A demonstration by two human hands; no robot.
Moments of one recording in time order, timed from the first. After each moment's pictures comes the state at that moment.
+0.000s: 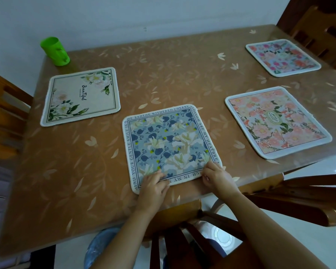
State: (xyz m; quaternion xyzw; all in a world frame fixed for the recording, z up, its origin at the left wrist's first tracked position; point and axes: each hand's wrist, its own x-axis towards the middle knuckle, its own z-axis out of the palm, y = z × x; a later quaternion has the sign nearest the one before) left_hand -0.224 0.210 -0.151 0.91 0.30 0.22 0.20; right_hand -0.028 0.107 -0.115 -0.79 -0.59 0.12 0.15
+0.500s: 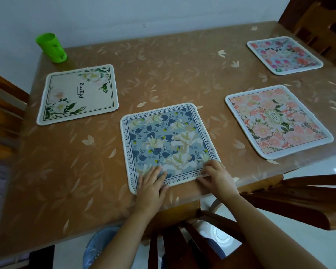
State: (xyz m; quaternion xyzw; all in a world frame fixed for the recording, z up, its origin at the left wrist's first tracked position) left_hand -0.226 0.209 -0.165 0.89 0.37 0.13 0.23; right_hand -0.022 0.106 -0.131 -0.81 -0.54 0.12 0.22
